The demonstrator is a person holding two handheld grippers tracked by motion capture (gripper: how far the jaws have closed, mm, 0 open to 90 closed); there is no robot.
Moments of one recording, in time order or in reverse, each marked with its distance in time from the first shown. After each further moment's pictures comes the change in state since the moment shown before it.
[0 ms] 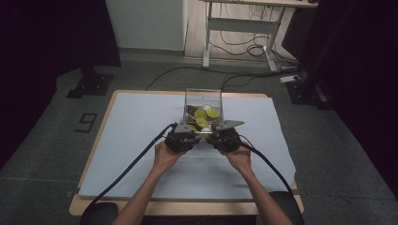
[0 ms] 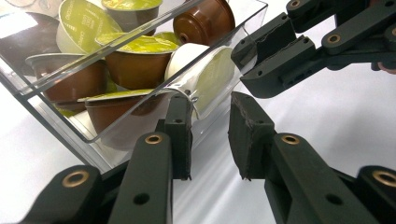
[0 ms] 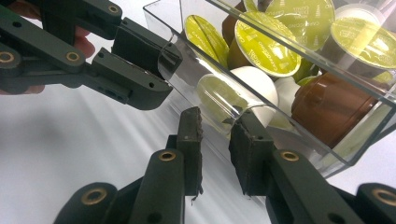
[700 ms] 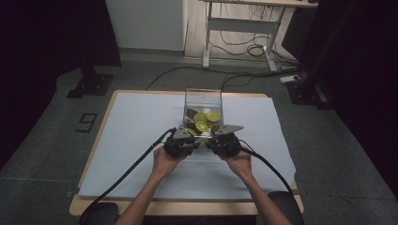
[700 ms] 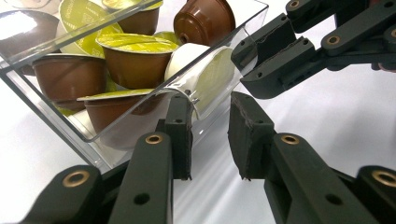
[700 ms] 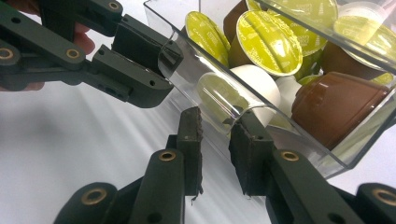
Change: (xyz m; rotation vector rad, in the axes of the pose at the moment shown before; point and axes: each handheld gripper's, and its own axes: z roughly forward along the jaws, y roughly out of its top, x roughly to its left) left arm -0.013 -0.010 -0.008 -0.003 0.000 0.002; right arm 0.016 -0.007 -0.007 0.016 -0.003 -0.019
